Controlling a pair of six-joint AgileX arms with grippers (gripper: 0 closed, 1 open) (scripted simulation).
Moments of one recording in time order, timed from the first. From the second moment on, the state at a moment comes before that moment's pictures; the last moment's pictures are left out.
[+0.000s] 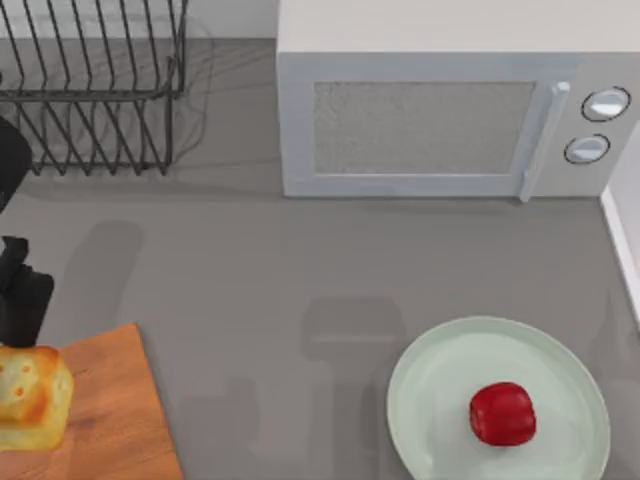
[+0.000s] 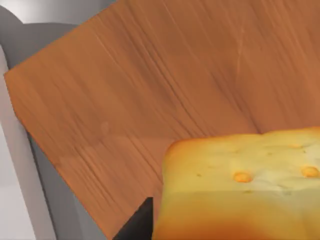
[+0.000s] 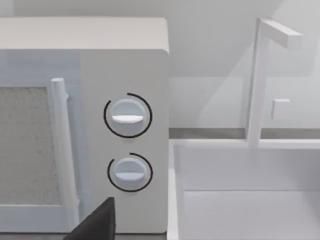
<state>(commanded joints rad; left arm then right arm) -0.19 1.38 0.94 -1.22 -0.04 -1.61 0.00 0.00 0.00 0.00 0.00 0.00</state>
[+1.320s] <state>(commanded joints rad) -0.20 1.42 0.79 -1.02 -0.04 -1.61 0.00 0.00 0.00 0.00 0.00 0.00</state>
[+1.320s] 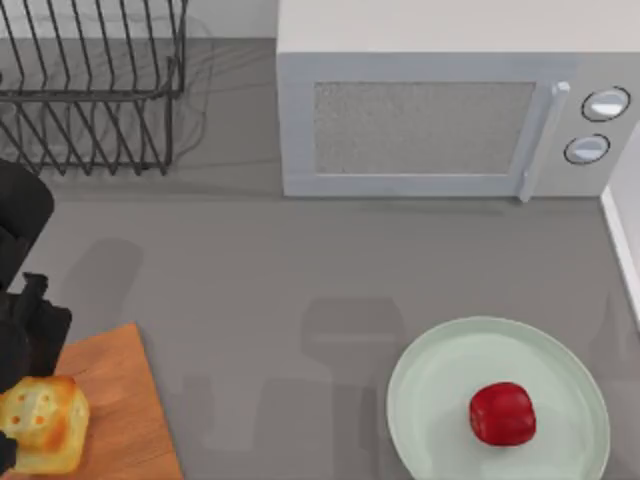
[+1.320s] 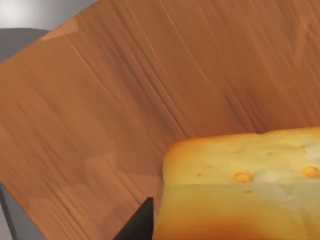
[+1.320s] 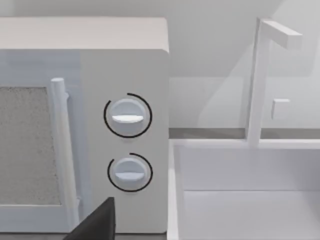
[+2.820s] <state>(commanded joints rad) -0.18 1.28 0.73 -0.92 -0.03 -1.47 0.00 0.00 0.00 0.00 0.00 0.00</state>
